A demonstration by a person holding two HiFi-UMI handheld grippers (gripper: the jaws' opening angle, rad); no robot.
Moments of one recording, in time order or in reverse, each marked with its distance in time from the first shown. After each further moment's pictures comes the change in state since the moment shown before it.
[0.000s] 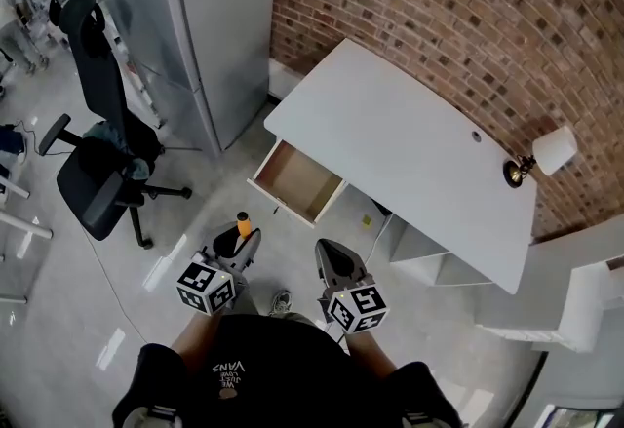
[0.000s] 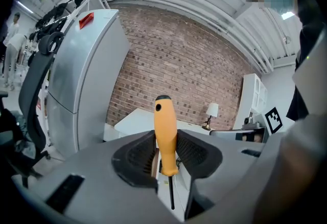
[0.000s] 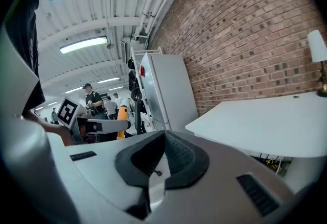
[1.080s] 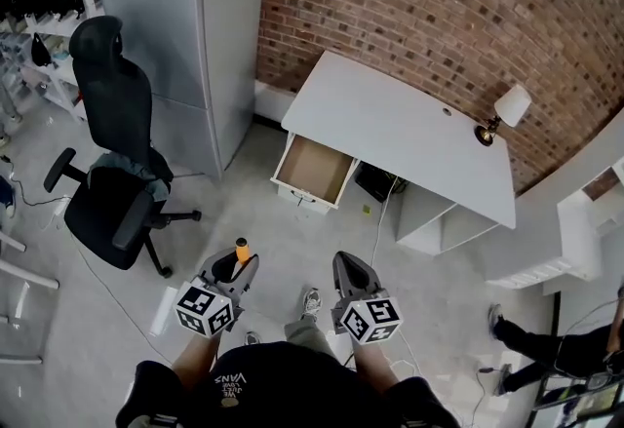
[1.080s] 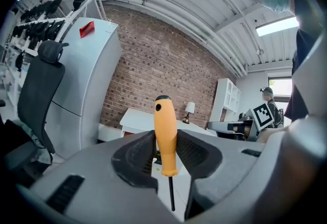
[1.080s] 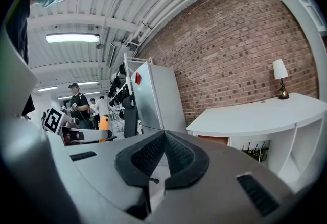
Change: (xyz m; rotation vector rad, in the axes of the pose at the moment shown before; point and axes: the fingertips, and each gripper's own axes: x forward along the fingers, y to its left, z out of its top) left arm -0.240 0.056 -0.010 0.065 0.021 -0.216; right arm -0.052 0.217 -0.032 0.031 -0.134 -0.304
